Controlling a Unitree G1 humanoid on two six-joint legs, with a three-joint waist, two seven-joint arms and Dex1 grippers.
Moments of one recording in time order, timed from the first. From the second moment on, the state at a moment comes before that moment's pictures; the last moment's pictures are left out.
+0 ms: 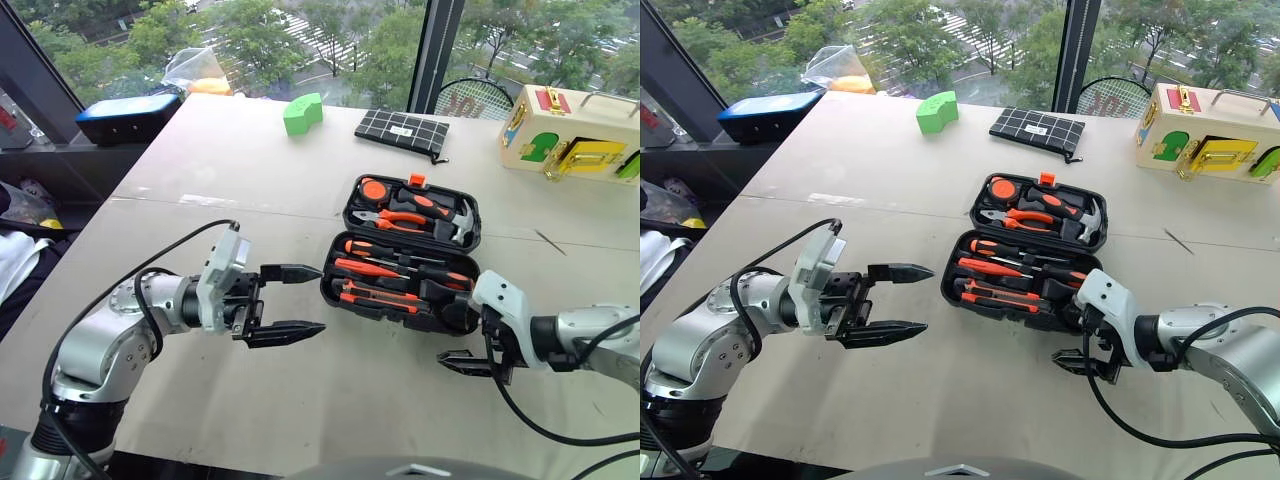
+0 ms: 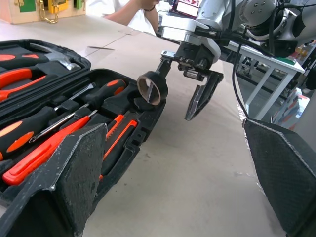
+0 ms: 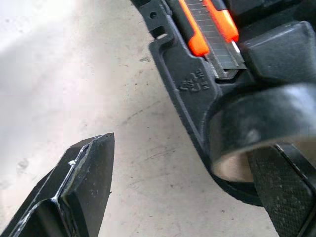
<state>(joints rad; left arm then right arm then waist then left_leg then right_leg) -0.11 0.80 0.11 -0.38 -0.79 0.56 -1.25 -0.08 -0.94 0.03 -0.74 0.69 1.16 0.73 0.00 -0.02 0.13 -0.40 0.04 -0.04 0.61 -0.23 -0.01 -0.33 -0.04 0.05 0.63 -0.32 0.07</state>
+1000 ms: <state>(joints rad) -0.11 0.78 0.08 -0.37 -0.77 0.54 -1.23 -0.18 -1.00 0.14 -0.74 0.66 1.12 0.75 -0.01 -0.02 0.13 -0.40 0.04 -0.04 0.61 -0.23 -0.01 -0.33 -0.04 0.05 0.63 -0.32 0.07</state>
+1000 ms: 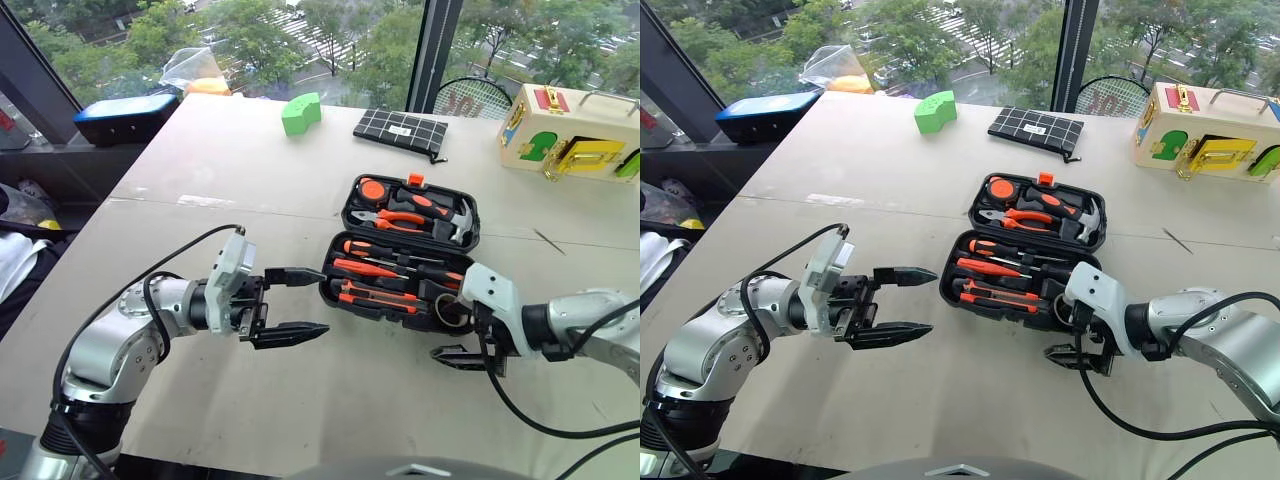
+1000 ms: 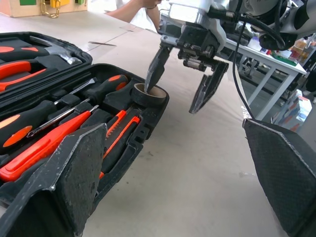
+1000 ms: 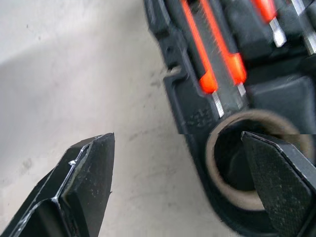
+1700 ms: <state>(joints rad) -0.15 0.74 0.07 -0.37 -0.80 0.60 -1.15 -0.14 -1.01 0.01 -0.73 0.66 1.11 0.73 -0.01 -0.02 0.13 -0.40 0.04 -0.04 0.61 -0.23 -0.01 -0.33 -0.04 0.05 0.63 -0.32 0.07</state>
